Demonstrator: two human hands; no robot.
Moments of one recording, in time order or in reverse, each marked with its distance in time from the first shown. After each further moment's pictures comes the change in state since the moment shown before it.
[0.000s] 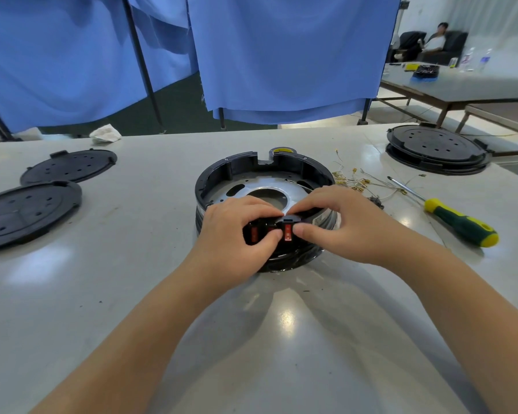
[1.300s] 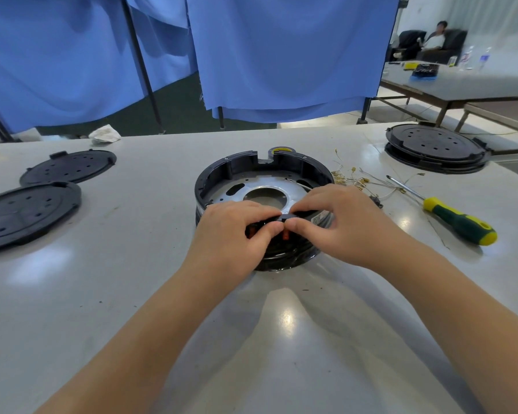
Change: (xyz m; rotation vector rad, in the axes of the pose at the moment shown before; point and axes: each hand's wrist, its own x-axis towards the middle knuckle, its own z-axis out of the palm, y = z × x) left_hand 0.001 0.000 0.001 0.092 0.016 0.060; right_hand -0.001 -0.006 0.005 -0.132 0.082 -0.045
